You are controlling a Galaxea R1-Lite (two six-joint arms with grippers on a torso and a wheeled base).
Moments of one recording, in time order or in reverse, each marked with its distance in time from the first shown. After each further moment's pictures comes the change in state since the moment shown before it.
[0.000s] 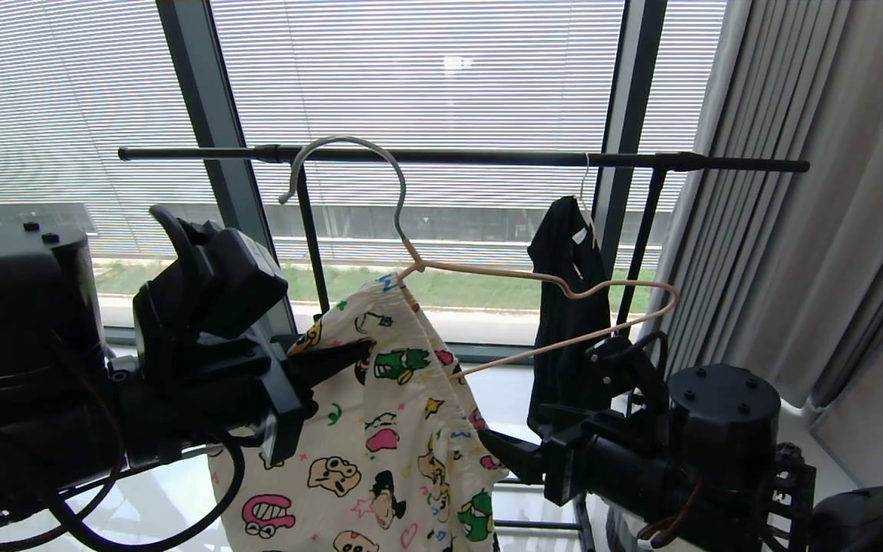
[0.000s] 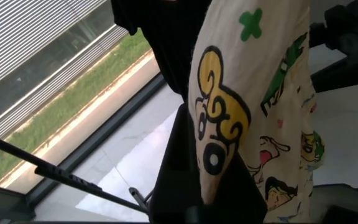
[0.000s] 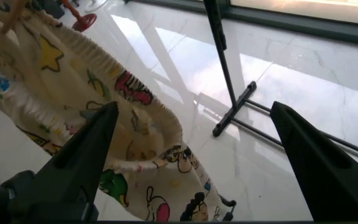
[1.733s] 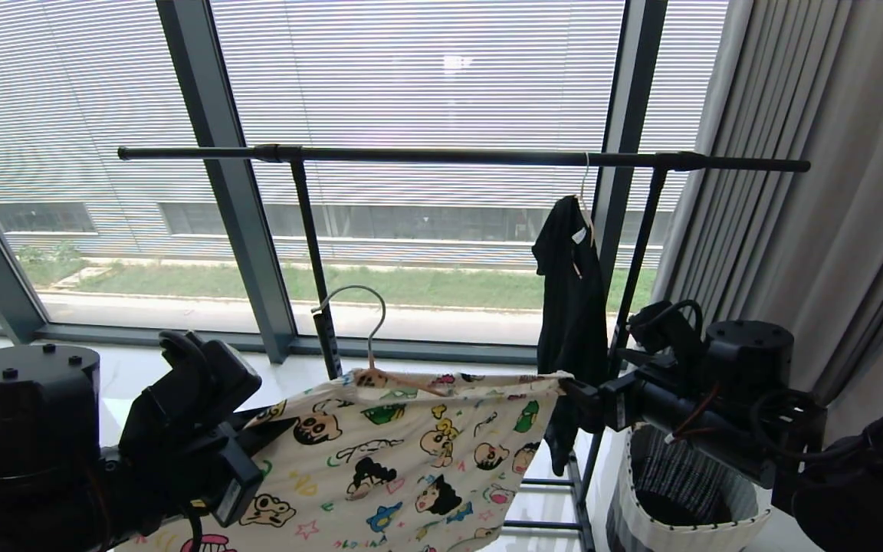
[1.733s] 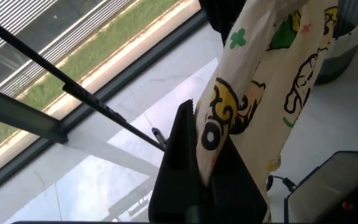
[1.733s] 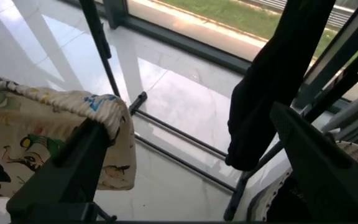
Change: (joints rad) left arm 0.168 0.017 0.304 -0.142 0.166 0.061; right arm -0.335 0.048 -0.036 0.005 -0.007 -0.404
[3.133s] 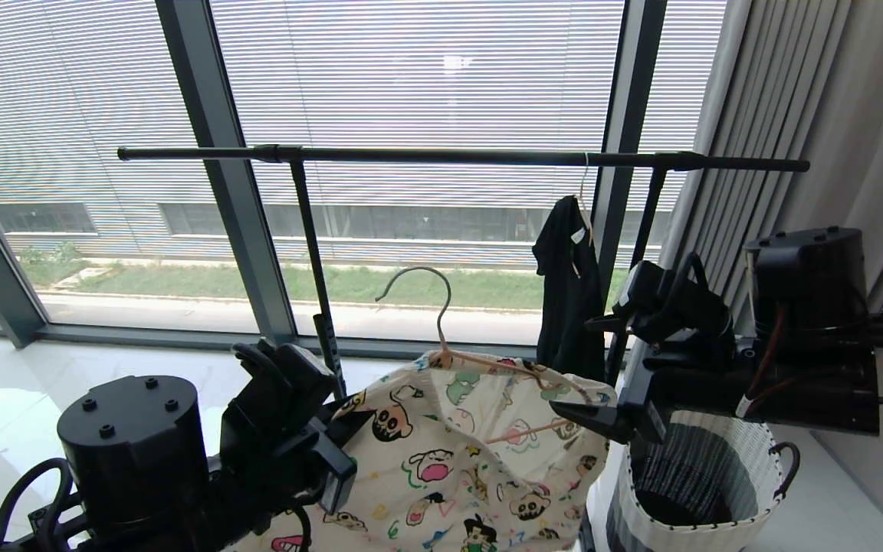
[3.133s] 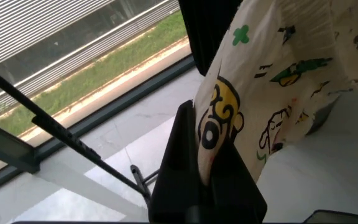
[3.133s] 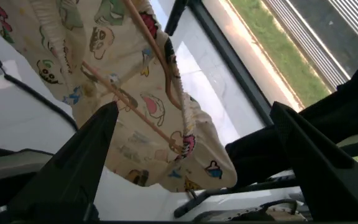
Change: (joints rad) left arm -0.267 0.252 0.095 -0.558 0.119 -0.186; right arm 0.108 -0.304 -0.316 0.768 0.263 -0.448
